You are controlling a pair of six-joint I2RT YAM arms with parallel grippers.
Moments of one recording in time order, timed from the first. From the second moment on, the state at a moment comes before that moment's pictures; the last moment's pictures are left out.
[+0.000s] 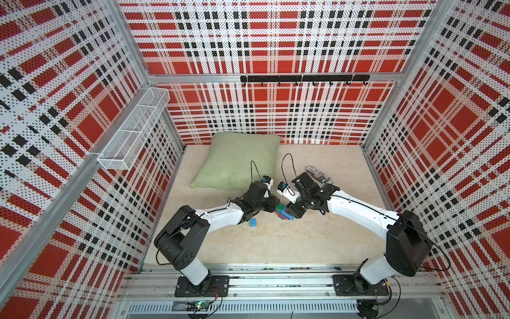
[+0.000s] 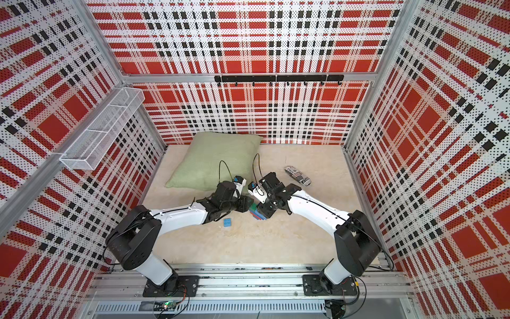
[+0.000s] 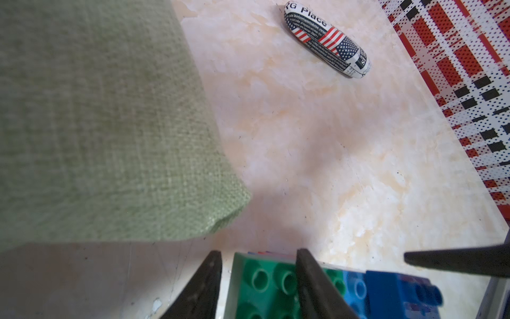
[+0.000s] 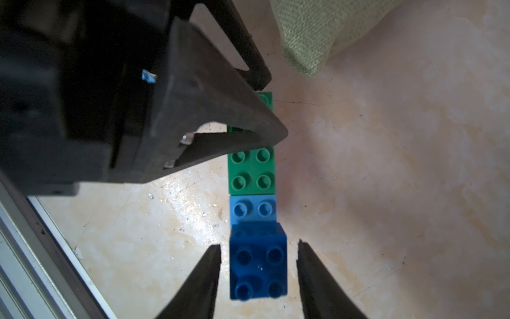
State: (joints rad) left arm -0.67 1.63 0.84 0.10 0.12 -0.42; right arm 0.69 1.55 1.13 -0.63 -0.13 -0.19
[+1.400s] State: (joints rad) left arm -0.68 1.63 0.84 0.10 0.10 -0.42; right arm 0.71 1.55 1.12 -0.64 -0.11 -0.15
